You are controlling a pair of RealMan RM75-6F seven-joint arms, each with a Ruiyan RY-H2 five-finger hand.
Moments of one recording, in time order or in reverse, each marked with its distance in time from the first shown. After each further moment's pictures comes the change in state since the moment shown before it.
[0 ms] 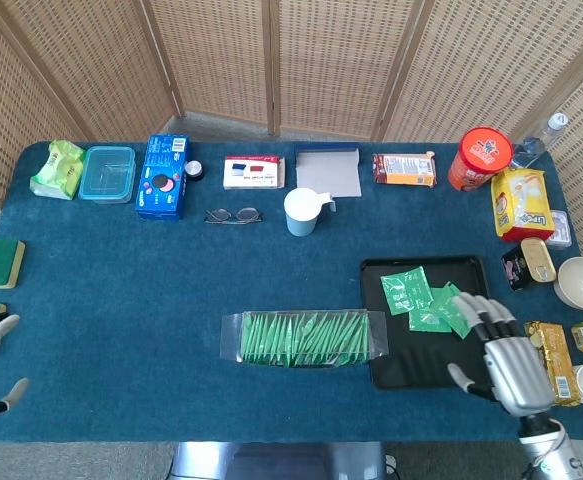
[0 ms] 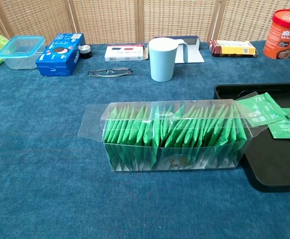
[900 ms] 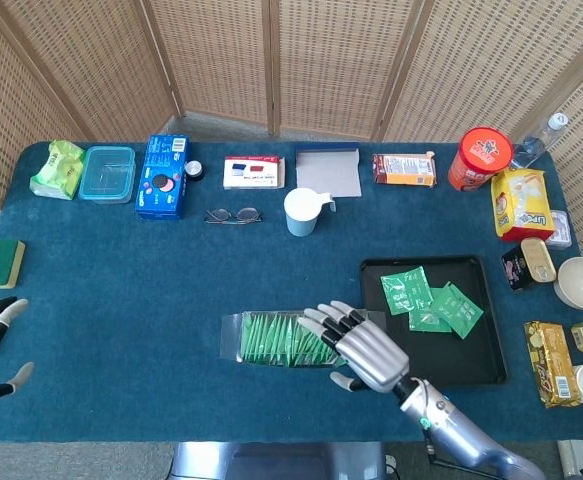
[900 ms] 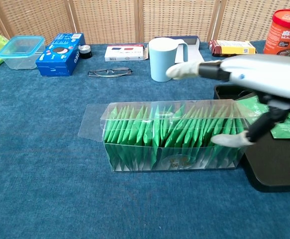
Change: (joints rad) left arm -0.058 0.016 -0.038 0.002 -0.053 -0.067 0.004; right arm 0.369 -0.265 0.105 0.012 0.072 -0.442 -0.218
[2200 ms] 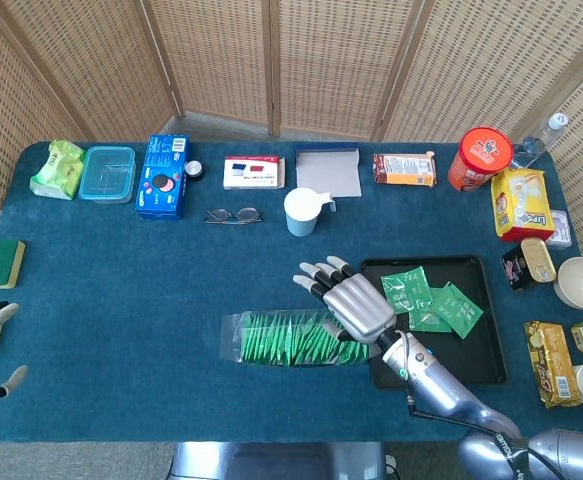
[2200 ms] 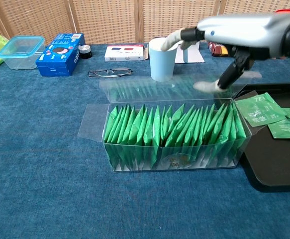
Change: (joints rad) left arm 0.012 -0.037 0.006 0.083 -0.003 0.015 -0.074; right arm 0.188 0.040 0.149 -0.007 0.367 -0.091 -0.197
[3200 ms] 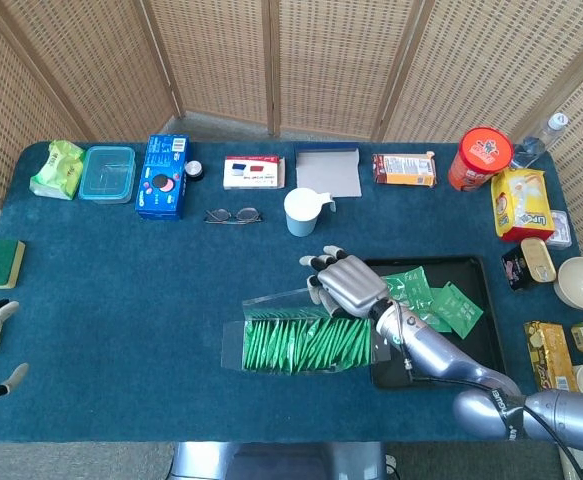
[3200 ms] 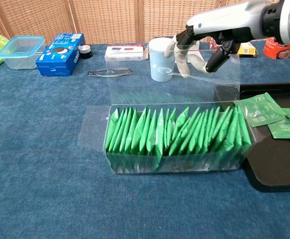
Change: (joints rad) left arm -0.005 -0.015 -0.006 0.023 0.003 0.003 -0.018; right arm 0.224 0.096 0.002 0.064 0.265 -0.202 0.111
